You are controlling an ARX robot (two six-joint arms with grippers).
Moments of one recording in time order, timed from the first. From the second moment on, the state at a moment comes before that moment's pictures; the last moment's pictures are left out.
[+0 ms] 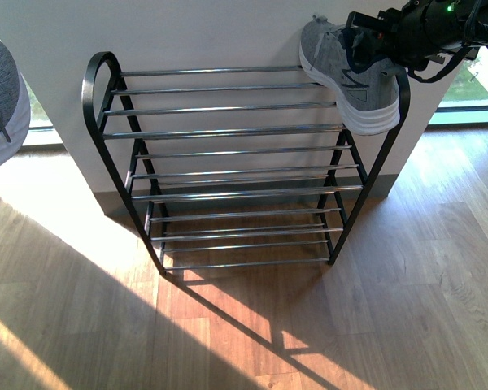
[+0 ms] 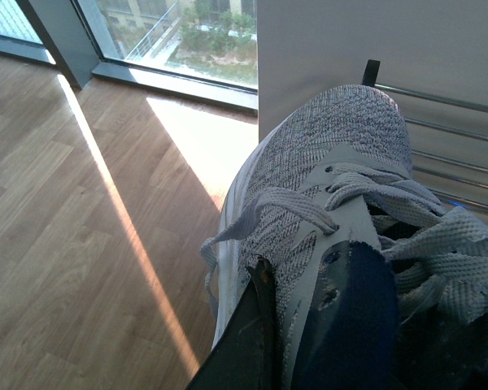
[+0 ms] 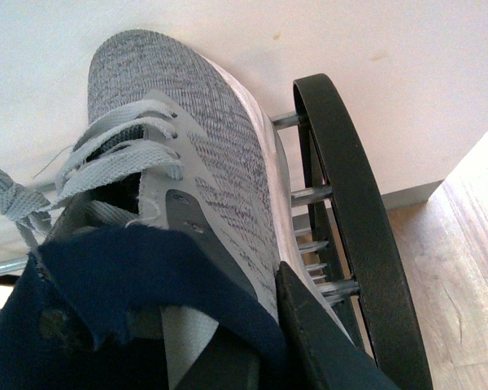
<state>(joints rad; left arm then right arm) -0.53 1.03 0.48 -0.09 -0.79 -0.52 0.14 2.42 1.69 0.20 0.06 0.29</state>
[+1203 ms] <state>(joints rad) -0.53 1.03 0.48 -0.09 -0.79 -0.52 -0.09 1.21 0.53 0.53 -0.41 0.11</state>
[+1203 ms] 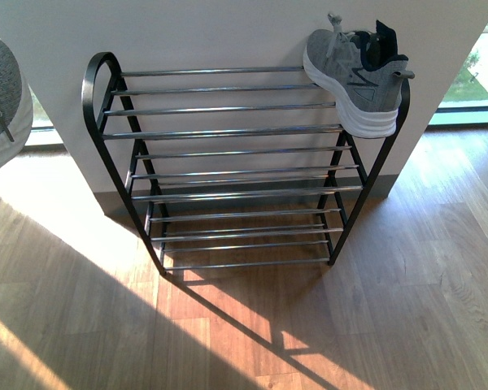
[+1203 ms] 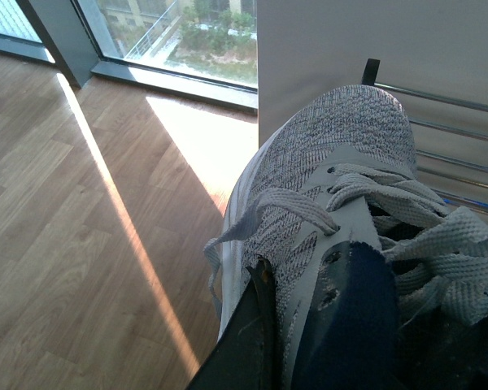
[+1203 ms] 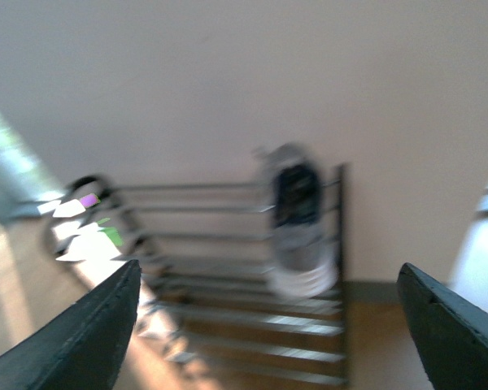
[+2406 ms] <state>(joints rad) -0.53 1.03 0.48 -0.09 -0.79 -0.52 0.00 0.57 0.02 0.56 0.00 0.00</state>
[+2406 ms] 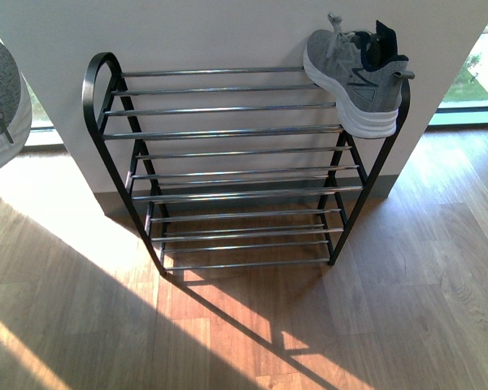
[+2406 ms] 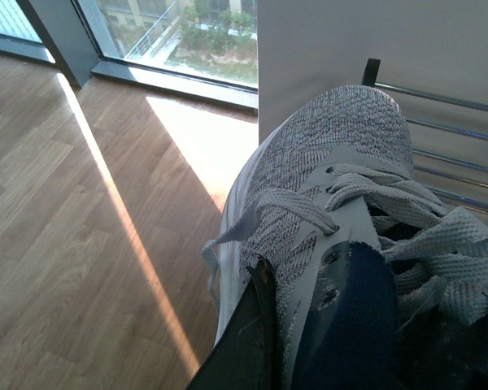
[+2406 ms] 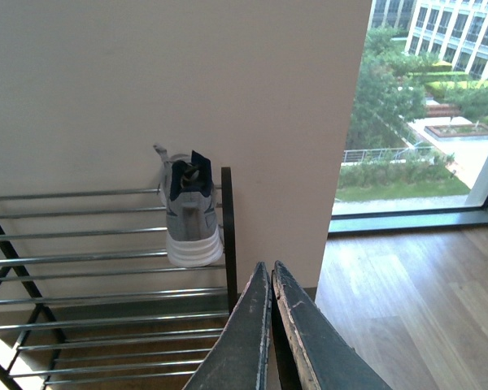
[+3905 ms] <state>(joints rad) -0.53 1.03 0.48 -0.09 -0.79 -0.52 0.00 0.01 0.02 0.00 0.00 0.00</state>
